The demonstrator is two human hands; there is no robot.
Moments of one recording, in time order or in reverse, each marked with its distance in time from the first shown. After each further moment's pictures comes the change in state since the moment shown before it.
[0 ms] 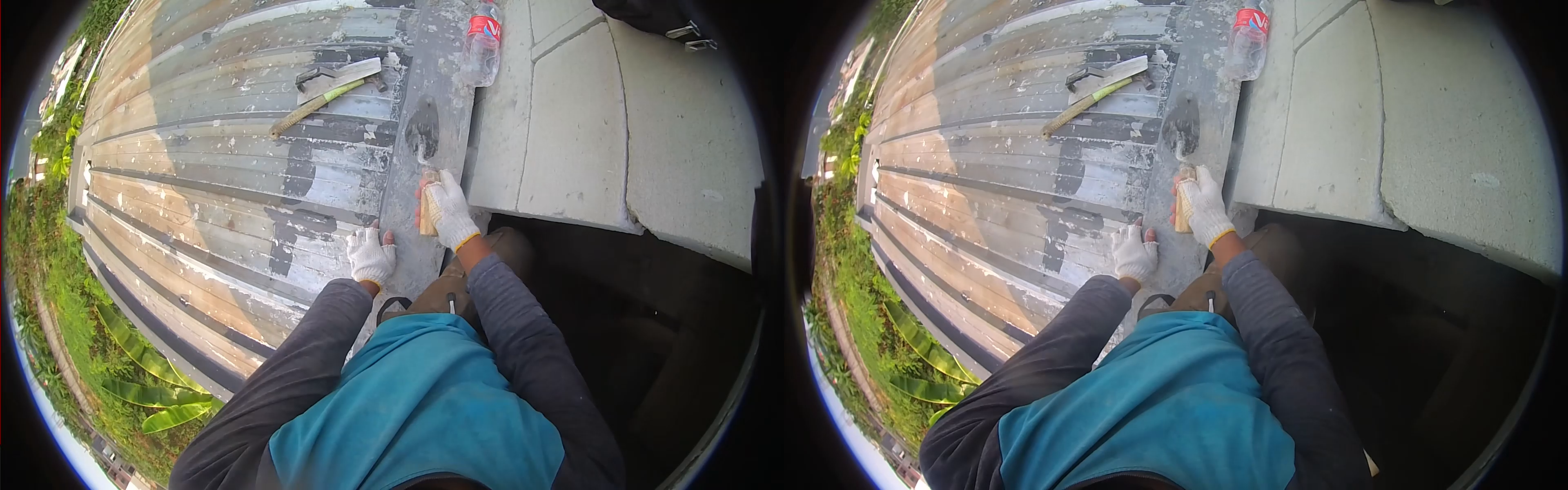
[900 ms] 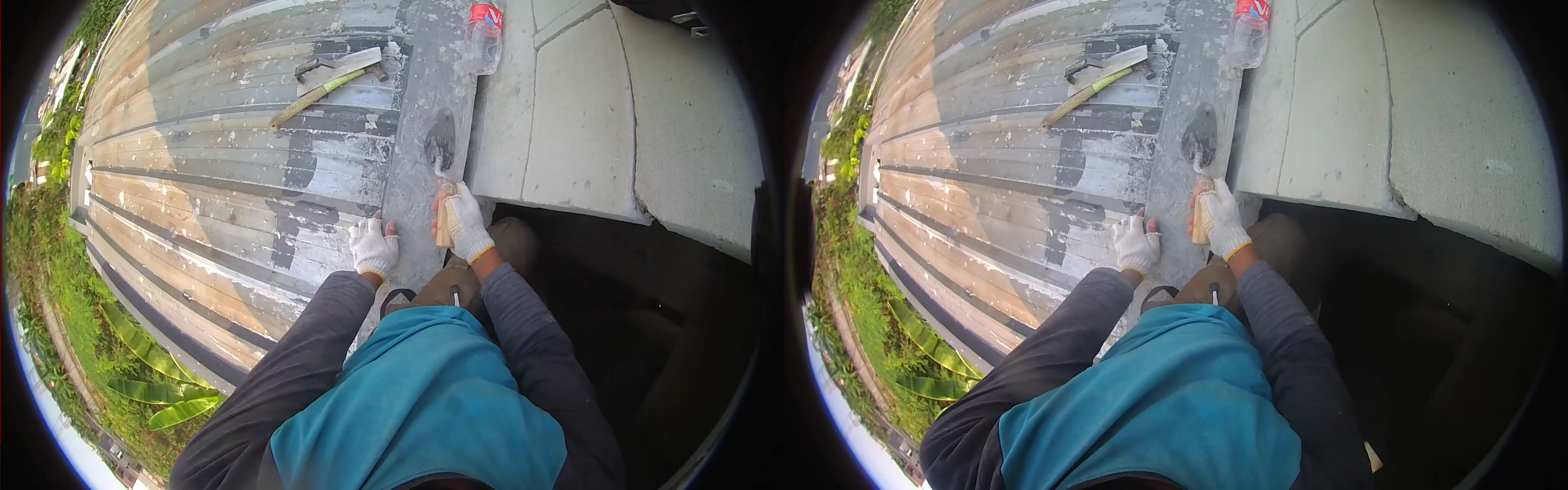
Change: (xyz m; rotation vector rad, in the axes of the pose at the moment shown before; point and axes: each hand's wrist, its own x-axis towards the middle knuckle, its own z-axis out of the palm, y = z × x) left_hand -0.002 0.001 -0.004 -0.033 -0.033 -0.020; right_hand -0.020 0.026 -0.039 0.274 0.025 0.212
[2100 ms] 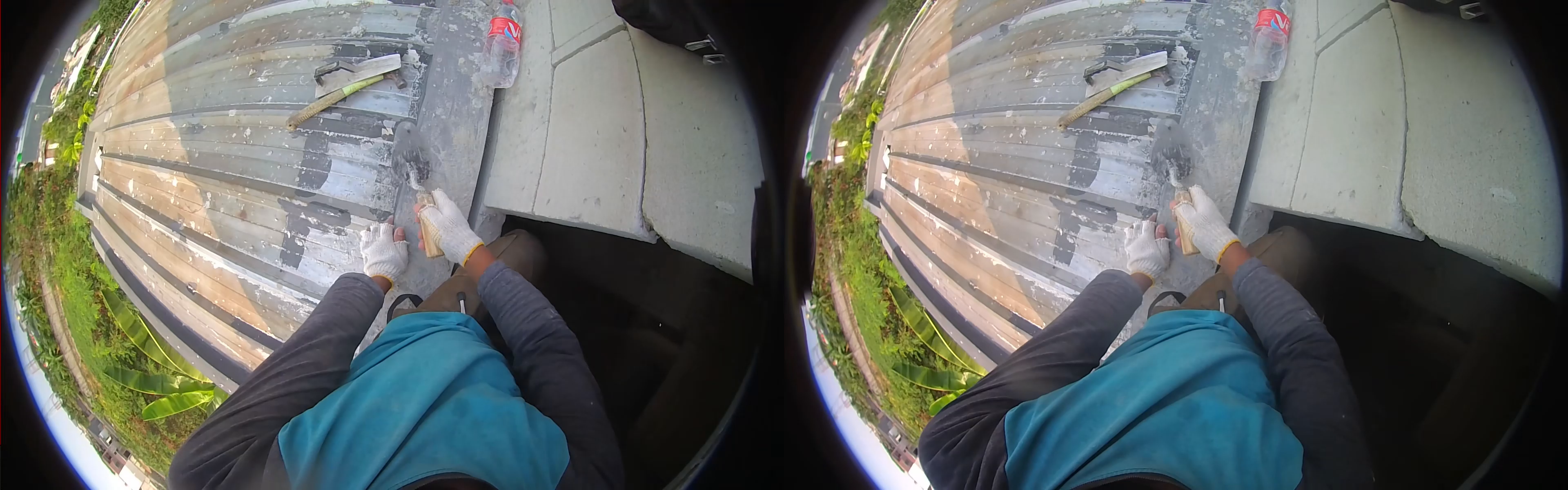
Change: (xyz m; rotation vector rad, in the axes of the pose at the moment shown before) left_hand 0.003 -0.005 0.004 0.026 0.022 0.025; right_hand 0.001 0.010 0.046 -0.484 -0.131 -0.050
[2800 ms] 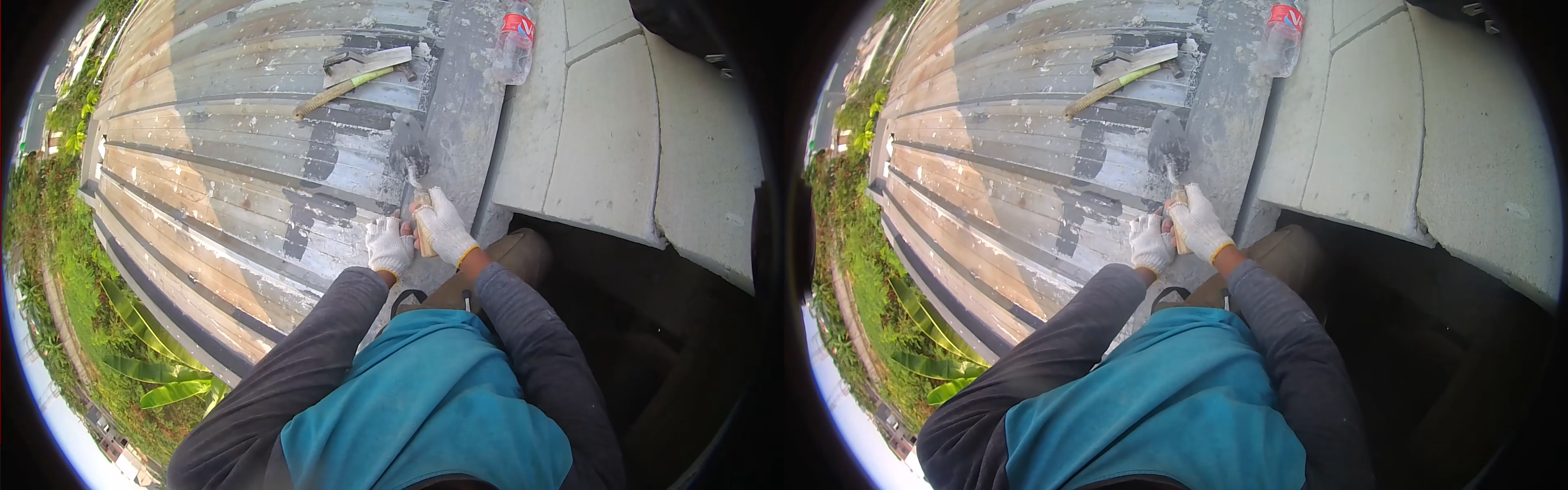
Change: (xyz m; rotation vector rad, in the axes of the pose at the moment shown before) left_hand -0.002 -0.005 0.008 0.009 0.035 0.007; right_hand -0.003 0.004 0.021 -0.030 0.066 -0.030
